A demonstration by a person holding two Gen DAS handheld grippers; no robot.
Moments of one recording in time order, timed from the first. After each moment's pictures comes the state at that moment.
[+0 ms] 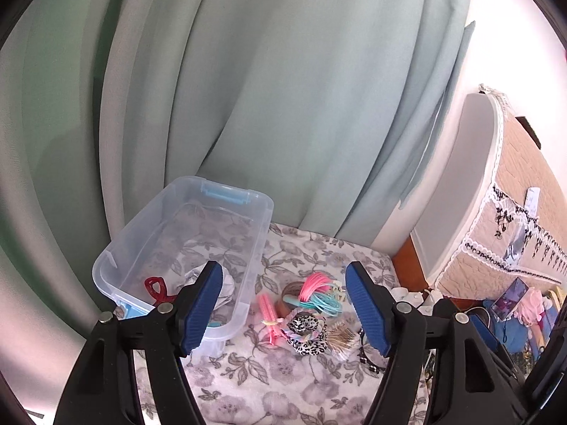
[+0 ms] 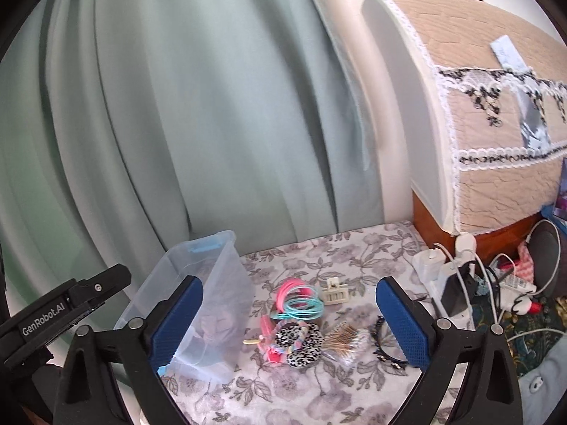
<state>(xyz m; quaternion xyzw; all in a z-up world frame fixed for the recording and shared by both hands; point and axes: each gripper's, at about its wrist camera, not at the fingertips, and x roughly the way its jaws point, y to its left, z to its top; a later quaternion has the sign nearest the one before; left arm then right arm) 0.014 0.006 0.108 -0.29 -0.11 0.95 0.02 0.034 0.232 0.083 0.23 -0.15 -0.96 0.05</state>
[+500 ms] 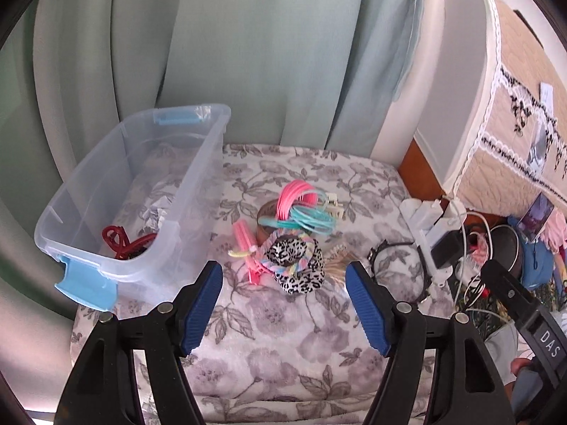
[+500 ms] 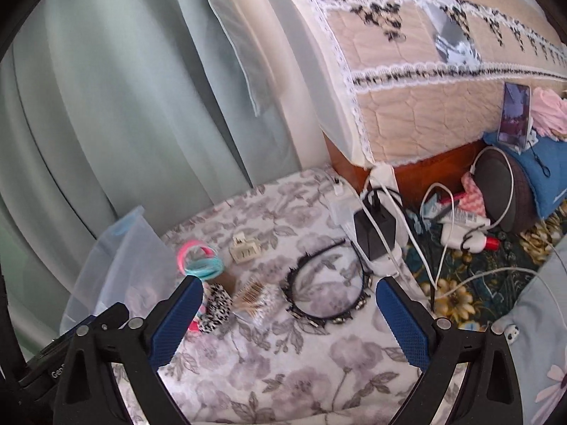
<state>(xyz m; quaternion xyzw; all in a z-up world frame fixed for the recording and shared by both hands) -0.021 0.077 0.013 -0.42 -0.02 0.91 0.04 0.029 0.305 0.004 0.34 -0.20 -0.92 -0.05</state>
